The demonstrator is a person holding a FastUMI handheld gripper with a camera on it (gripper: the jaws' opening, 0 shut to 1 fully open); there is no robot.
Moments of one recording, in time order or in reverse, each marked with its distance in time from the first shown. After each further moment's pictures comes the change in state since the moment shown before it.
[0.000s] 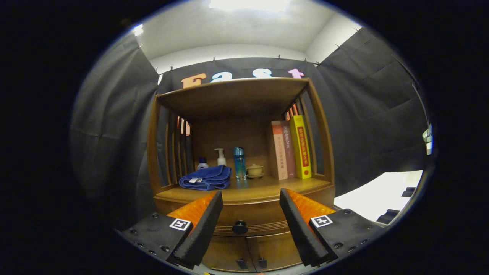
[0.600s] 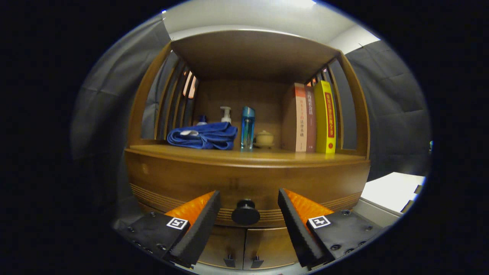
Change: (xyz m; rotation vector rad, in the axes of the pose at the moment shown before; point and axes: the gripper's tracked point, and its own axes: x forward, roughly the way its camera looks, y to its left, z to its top) arm 0.075 0.011 -0.162 -0.133 0.193 0.004
